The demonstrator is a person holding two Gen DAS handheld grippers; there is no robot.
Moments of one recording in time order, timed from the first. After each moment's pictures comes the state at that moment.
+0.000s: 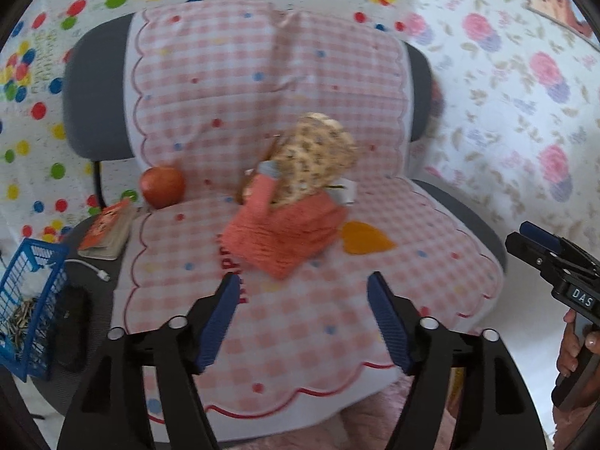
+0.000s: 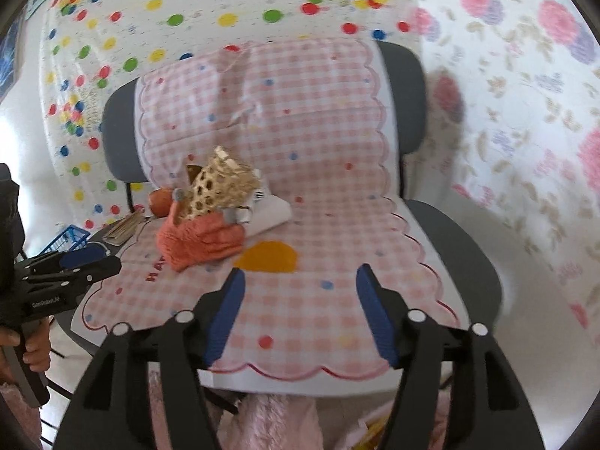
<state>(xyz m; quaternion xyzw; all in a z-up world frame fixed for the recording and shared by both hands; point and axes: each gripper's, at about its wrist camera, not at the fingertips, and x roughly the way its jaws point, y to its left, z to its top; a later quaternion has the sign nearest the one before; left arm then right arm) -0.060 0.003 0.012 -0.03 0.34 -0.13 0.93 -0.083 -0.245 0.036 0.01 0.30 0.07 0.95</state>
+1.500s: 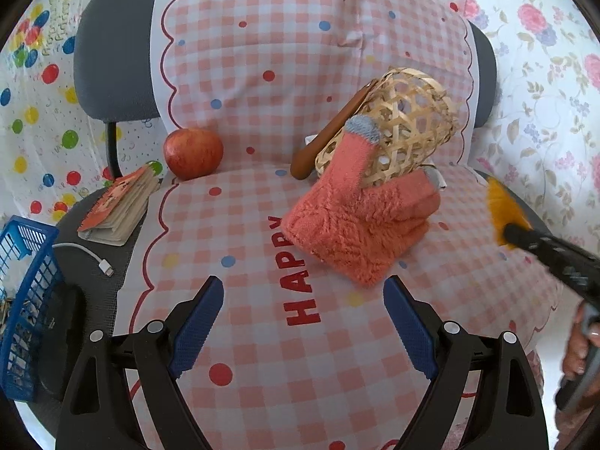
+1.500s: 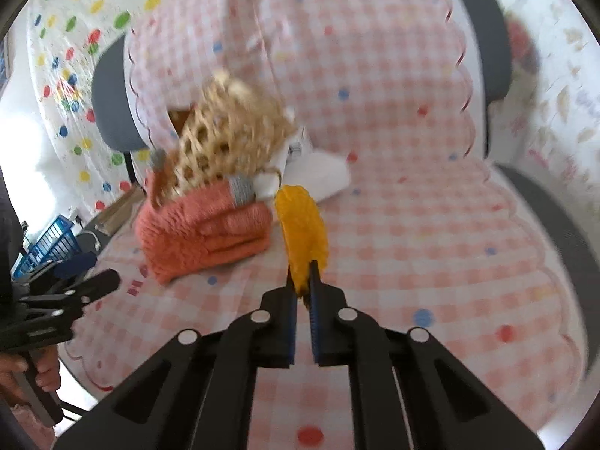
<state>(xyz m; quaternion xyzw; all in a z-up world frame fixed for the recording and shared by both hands) -0.002 0.030 -0.045 -0.03 0.38 -0.07 0.92 0.006 -0.206 -0.030 0.04 0.37 0.14 0.92</state>
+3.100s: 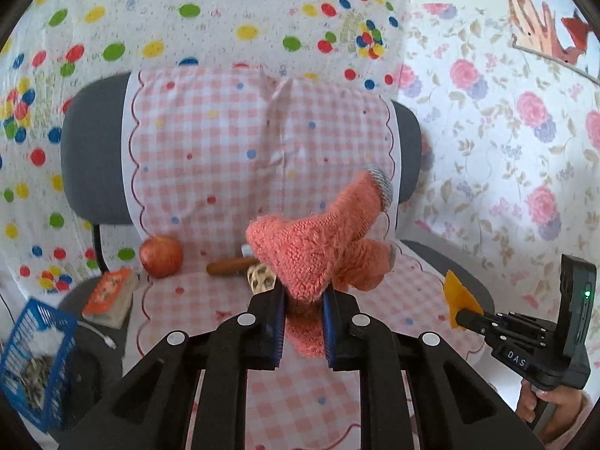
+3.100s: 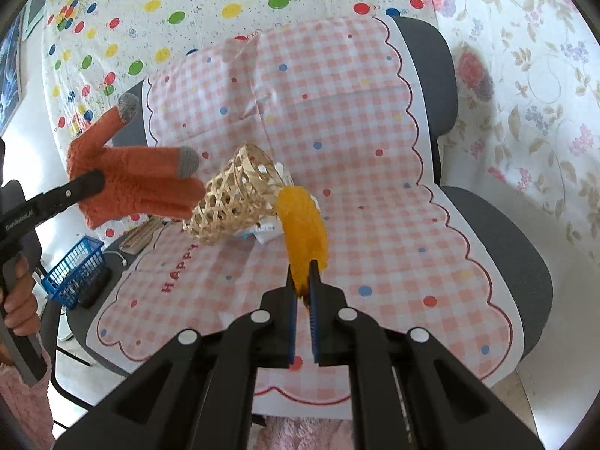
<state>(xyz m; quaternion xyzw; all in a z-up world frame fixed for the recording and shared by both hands) -0.052 0.004 0.058 -0.05 0.26 -0.15 0.95 -0.058 -0.241 0.011 0.06 0.32 0.11 0.94</state>
